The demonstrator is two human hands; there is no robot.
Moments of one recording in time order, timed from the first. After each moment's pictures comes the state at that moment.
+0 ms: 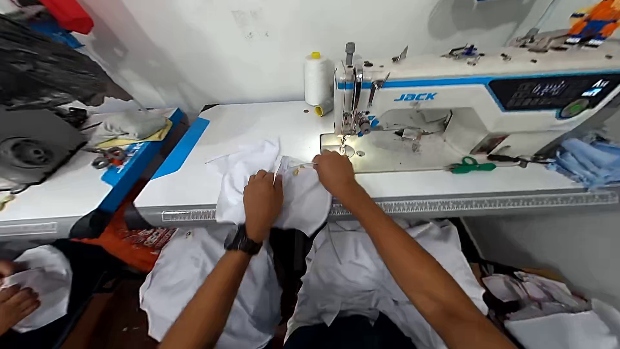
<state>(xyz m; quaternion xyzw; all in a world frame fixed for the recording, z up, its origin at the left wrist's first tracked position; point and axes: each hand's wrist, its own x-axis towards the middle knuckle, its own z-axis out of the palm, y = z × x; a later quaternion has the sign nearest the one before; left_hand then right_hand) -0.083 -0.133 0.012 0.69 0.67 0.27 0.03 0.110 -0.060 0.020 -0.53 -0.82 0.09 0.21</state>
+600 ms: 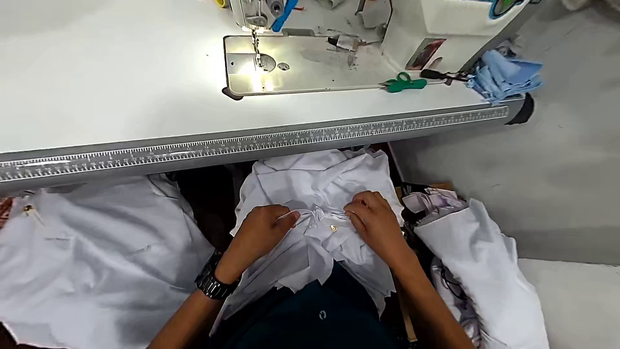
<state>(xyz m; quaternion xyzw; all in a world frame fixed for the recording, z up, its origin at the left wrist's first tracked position) 0.029 -0.247 -0.103 0.78 0.47 0.17 0.38 0.323 -0.305 -0.121 -0.57 -0.78 0.07 0.24</state>
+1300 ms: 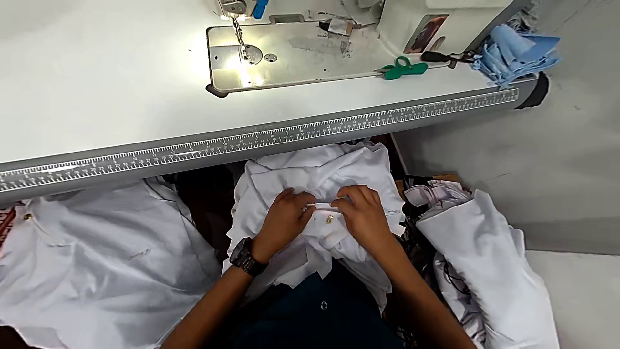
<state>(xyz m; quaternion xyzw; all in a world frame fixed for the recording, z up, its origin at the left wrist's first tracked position) 0.087 -0.234 -0.144 0.86 0.40 0.20 0.25 0.310 -0.300 -0.128 -0.56 -0.79 0.03 0.25</state>
